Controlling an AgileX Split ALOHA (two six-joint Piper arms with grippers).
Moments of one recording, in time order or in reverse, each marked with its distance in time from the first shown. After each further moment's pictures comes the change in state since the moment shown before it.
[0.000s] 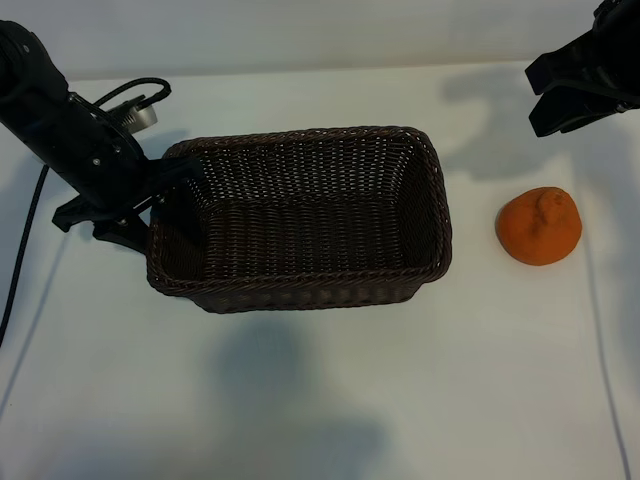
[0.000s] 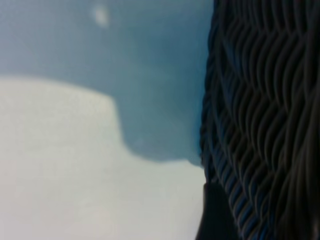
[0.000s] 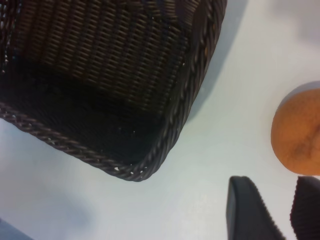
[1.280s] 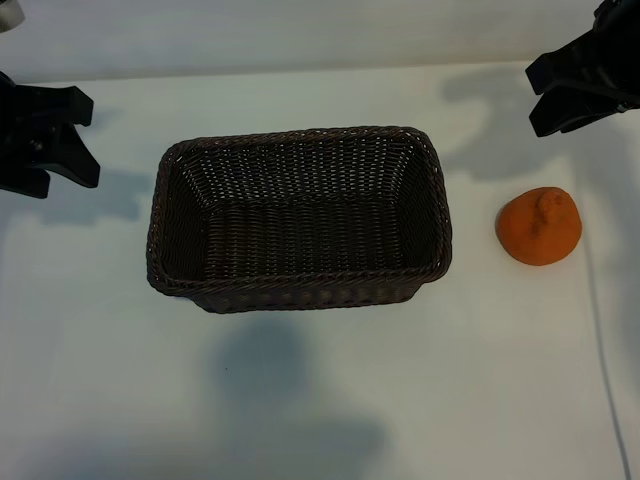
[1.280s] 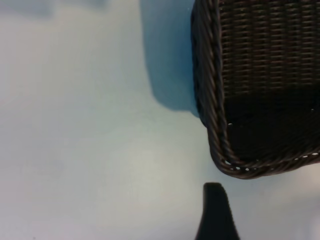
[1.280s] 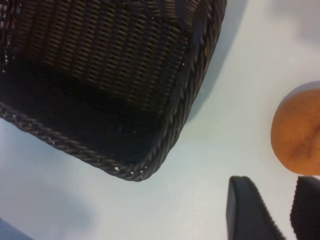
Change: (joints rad) left arm 0.047 -0.472 -0.005 0.163 0.141 -0.072; right arm 0.000 0.000 0.000 0.000 0.000 0.000
